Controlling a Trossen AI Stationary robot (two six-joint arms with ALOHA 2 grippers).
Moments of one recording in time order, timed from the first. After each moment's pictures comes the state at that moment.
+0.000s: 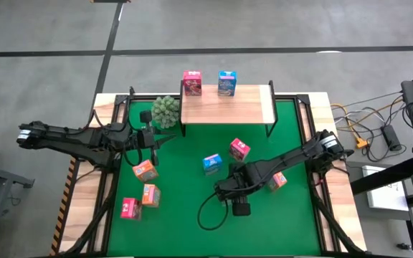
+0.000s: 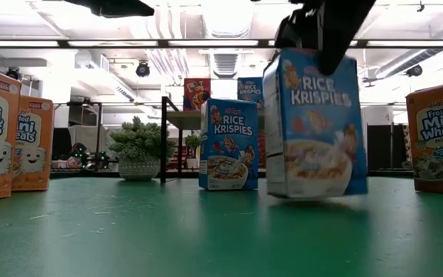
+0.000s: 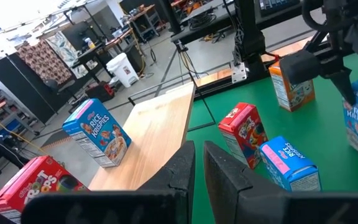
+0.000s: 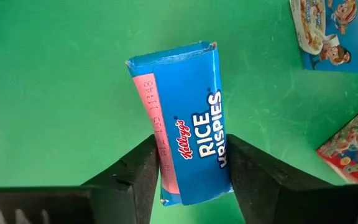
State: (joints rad) left arm -0.10 0.82 0.71 -0.07 -0.38 0.40; right arm 0.35 1.90 1.68 -1.14 -0.01 0.31
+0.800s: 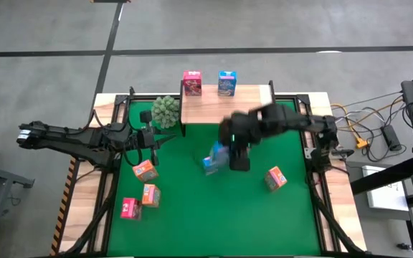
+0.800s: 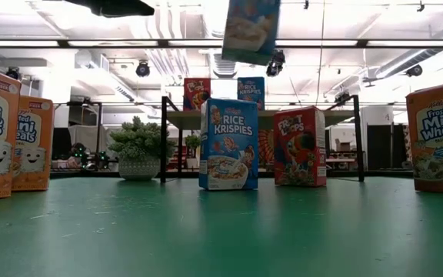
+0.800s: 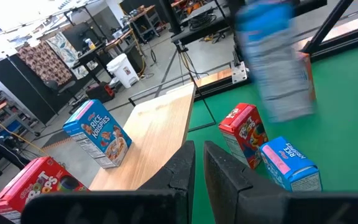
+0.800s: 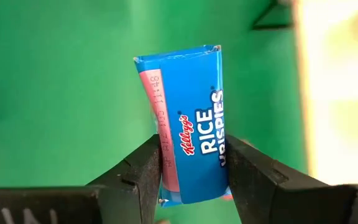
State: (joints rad) left arm -0.10 0.82 0.71 -0.07 -0.38 0.40; right arm 0.07 1.90 2.35 -1.57 0.08 0.11
